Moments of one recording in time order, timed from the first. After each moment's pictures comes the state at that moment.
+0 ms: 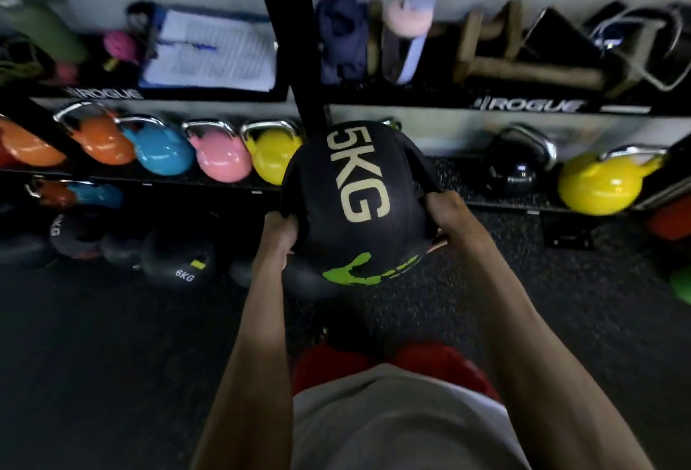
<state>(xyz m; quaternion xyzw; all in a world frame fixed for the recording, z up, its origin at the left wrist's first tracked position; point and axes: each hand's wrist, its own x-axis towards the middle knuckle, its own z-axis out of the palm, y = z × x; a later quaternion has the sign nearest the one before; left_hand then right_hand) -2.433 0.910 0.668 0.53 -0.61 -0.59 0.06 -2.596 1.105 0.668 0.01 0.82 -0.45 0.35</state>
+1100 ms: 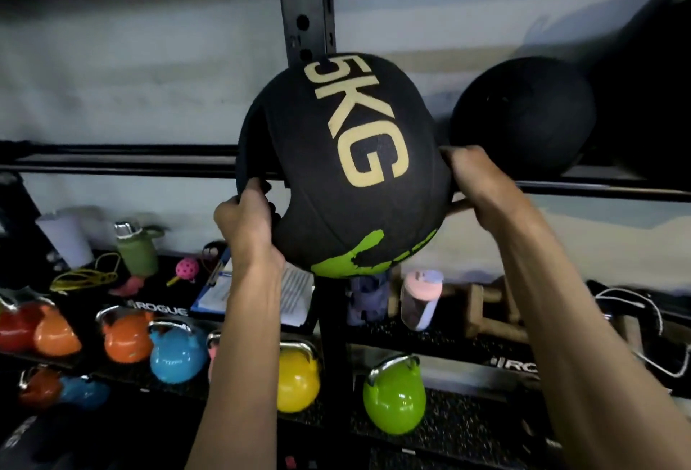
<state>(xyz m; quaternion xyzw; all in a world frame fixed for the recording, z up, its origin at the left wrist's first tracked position) -2.549 0.825 1.012 0.34 -0.39 -0.67 0.53 -2.715 0.994 1.045 -0.27 0.75 -0.59 0.11</state>
